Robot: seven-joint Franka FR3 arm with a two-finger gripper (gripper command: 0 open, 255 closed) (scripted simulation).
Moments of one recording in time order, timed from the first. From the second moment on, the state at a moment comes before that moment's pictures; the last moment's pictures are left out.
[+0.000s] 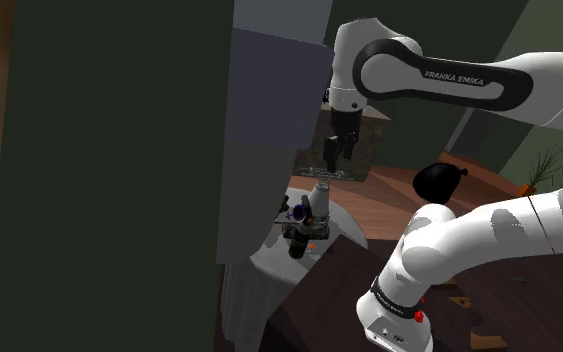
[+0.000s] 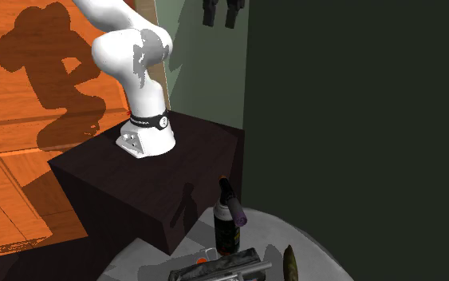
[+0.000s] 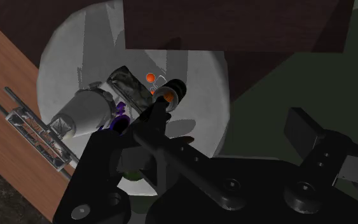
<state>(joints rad) 0.02 -0.76 0.06 -2.38 -0.09 1.47 0.09</state>
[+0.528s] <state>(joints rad) -0.05 -0.67 0.01 -2.48 -0.09 1.68 0.18</state>
